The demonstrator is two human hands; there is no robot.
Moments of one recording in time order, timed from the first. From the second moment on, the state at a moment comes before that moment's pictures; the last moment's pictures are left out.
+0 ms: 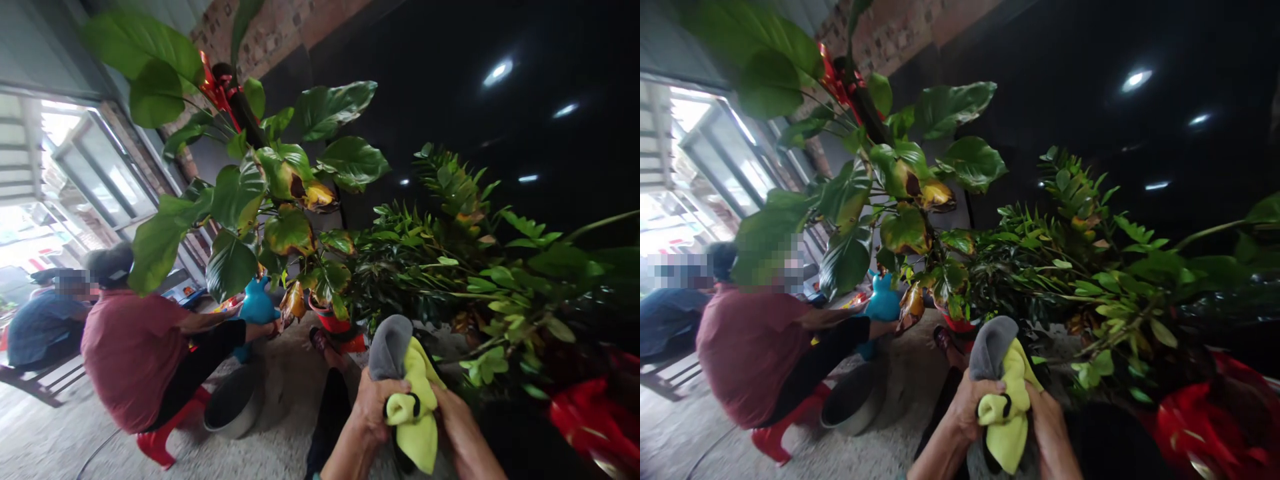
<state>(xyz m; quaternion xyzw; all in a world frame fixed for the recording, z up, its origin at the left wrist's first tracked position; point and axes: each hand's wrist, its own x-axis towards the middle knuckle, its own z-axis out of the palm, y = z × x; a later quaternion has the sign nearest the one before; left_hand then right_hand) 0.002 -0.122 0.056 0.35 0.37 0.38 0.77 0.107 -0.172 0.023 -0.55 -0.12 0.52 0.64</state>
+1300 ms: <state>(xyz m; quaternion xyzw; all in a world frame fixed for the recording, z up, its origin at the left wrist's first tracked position) 0.068 -0.031 0.103 0.52 0.39 0.45 0.61 0.199 -0.129 -0.008 -0.37 0.03 0.54 0.76</state>
